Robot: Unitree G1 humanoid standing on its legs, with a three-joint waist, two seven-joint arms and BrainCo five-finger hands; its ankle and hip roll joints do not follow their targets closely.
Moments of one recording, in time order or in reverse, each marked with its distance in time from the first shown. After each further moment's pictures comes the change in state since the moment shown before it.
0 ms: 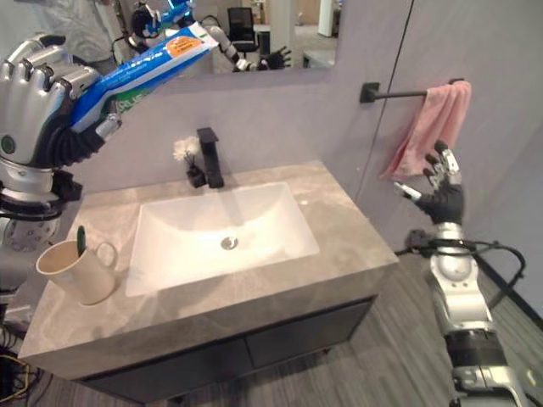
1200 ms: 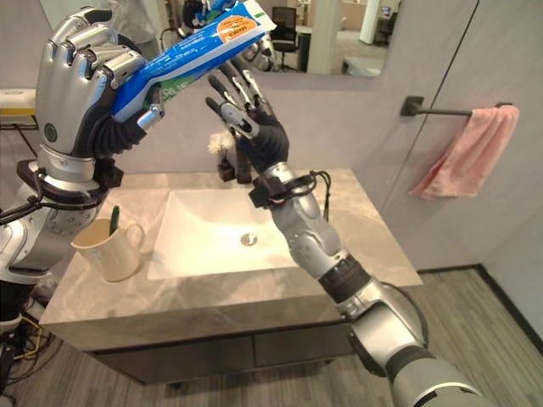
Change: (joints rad) left arm -0.166 -0.024 -0.226 -0.007 -0.009 0.022 0.140; right arm -0.513 0.391 0.447 0.044 0.512 -0.049 0.177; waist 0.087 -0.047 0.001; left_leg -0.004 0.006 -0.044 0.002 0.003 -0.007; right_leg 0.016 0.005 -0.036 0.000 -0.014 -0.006
